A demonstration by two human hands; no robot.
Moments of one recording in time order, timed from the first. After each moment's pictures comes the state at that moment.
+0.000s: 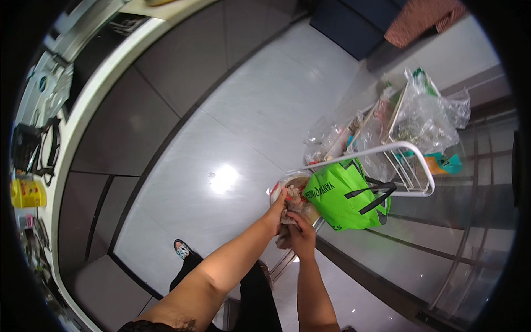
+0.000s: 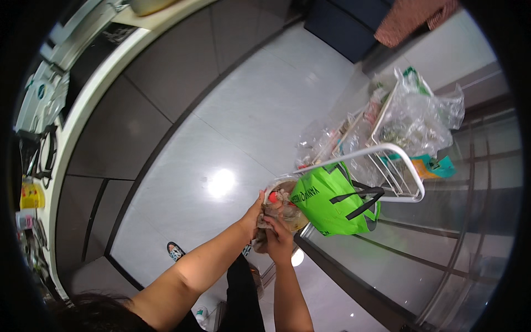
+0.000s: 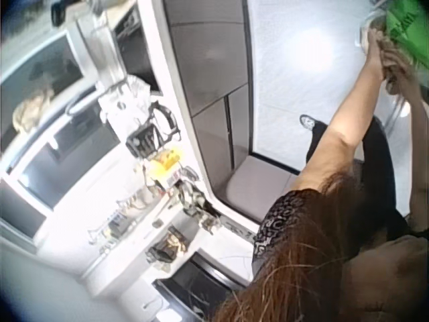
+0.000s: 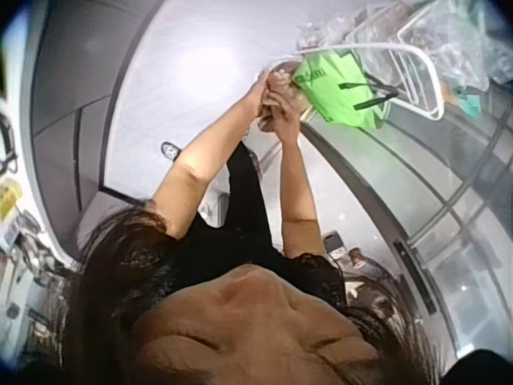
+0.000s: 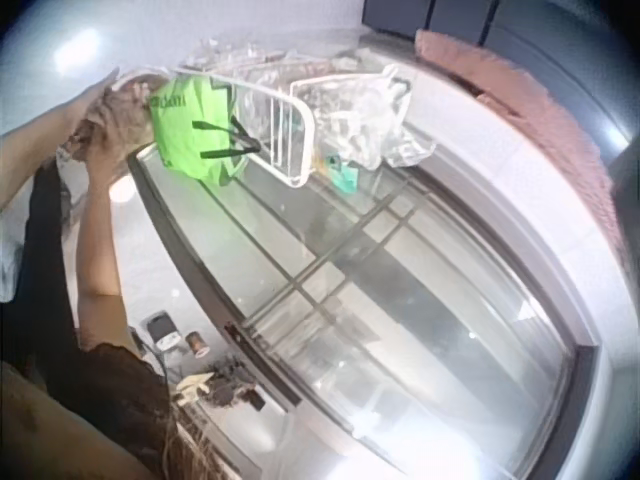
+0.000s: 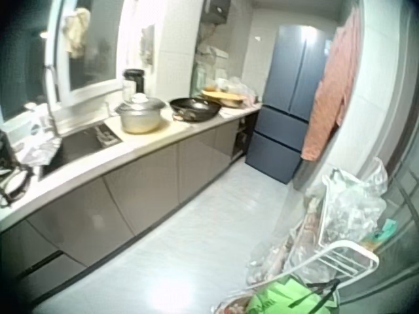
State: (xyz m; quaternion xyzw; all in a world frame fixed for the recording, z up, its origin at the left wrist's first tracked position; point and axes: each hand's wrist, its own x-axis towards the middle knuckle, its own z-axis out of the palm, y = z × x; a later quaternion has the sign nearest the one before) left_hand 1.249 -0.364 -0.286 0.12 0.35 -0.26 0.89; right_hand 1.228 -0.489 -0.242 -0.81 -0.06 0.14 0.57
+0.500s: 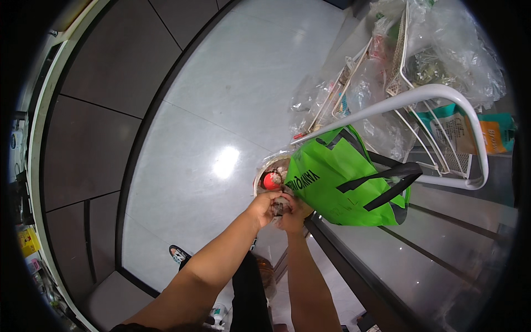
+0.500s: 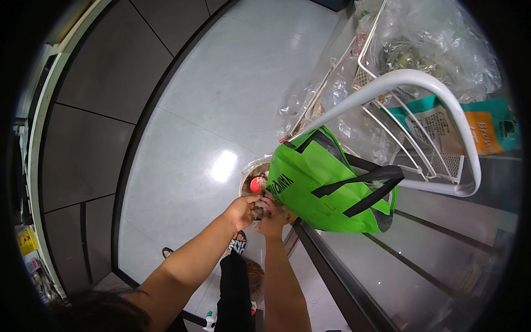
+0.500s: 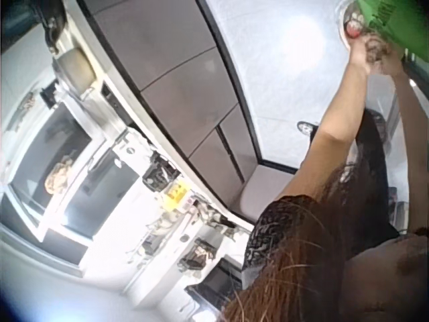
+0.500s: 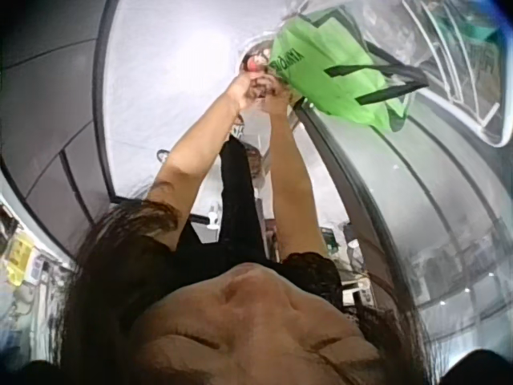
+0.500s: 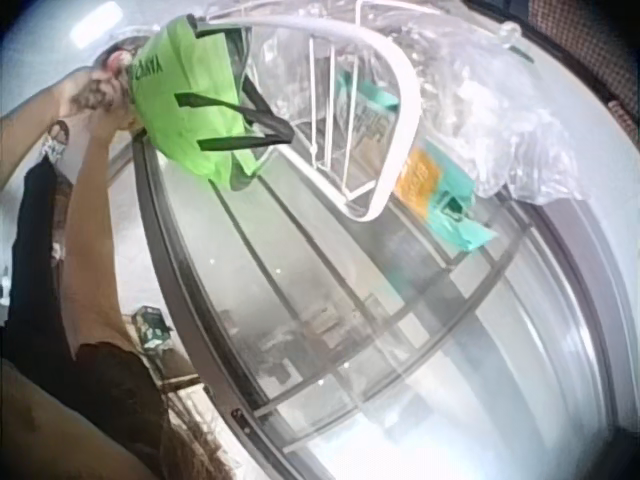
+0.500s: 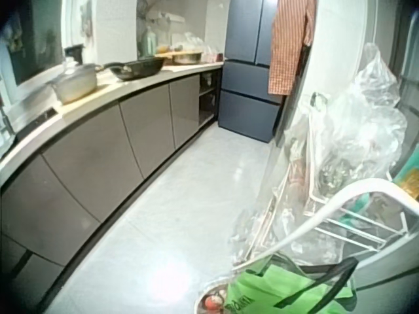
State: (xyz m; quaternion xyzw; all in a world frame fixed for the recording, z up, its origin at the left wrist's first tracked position) left_hand 1.301 -0.443 -0.487 0.25 0.46 -0.30 0.80; right_hand 1.286 -0.574 -0.492 -0.81 0.04 0.14 0.57
